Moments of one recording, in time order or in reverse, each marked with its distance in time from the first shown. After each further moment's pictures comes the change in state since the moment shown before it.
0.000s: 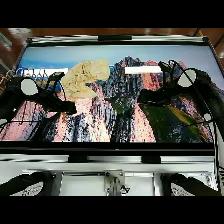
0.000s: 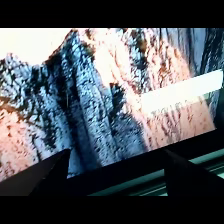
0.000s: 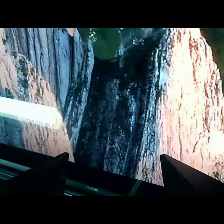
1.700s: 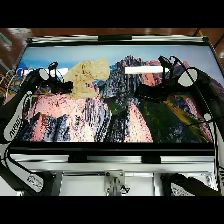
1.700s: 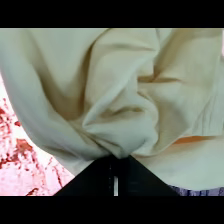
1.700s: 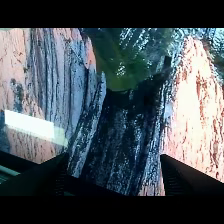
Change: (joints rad) left arm 0.223 -0.607 0.407 -0.061 0.306 -0.062; right arm 0.001 0.000 0.000 0.095 -0.101 -0.054
